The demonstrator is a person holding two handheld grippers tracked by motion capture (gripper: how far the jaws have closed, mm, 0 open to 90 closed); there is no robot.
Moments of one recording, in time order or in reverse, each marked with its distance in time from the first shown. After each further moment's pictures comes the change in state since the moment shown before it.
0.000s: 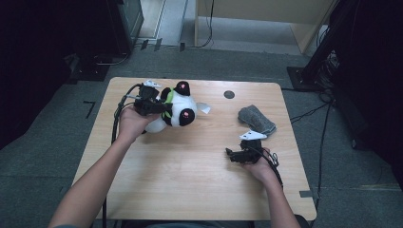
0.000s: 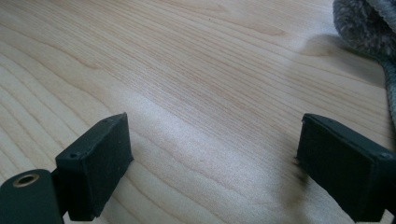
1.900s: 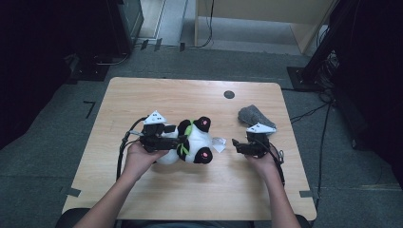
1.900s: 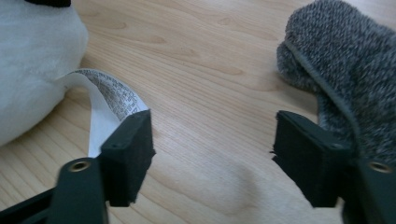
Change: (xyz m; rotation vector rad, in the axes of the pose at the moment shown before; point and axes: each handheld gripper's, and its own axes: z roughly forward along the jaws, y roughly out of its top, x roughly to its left) left arm -0.064 -0.067 -0.017 -0.154 -0.197 0.026; right arm -0.013 0.025 -0.028 -0.041 -0.029 0.030
